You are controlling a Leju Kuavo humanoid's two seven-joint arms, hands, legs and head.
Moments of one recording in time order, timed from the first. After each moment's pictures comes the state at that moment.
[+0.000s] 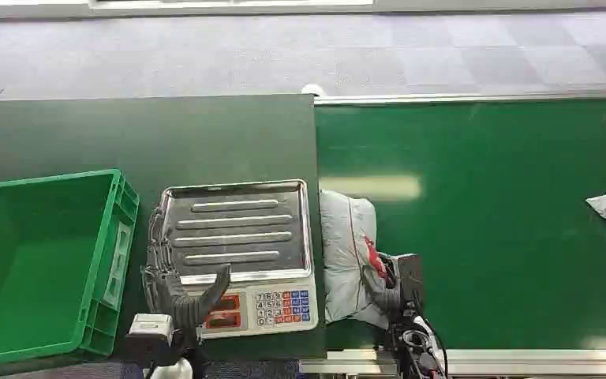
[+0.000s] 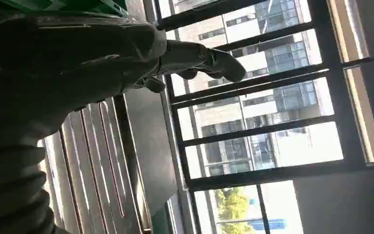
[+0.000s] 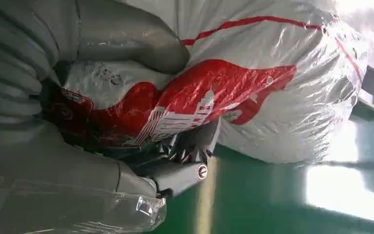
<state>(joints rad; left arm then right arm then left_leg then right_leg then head) 0.02 -0.20 -0.29 -1.46 -0.11 0.49 -0.70 -0.37 0.21 -0.29 -0.41 0.48 0.03 -0.55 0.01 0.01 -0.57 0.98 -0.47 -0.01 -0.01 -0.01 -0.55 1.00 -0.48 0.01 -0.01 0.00</state>
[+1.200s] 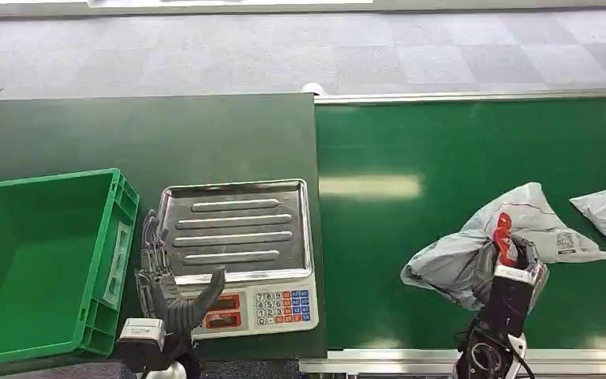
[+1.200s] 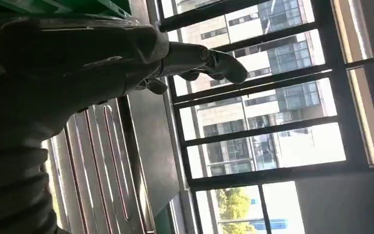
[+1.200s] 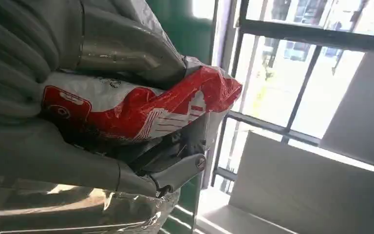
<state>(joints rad) 0.05 -0.19 -0.27 -1.49 -0.11 0.45 -0.70 -0.10 0.24 -0.26 -1.30 0.47 -0.33 -0.62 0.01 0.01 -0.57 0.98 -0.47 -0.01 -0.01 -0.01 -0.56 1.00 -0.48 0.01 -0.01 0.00</state>
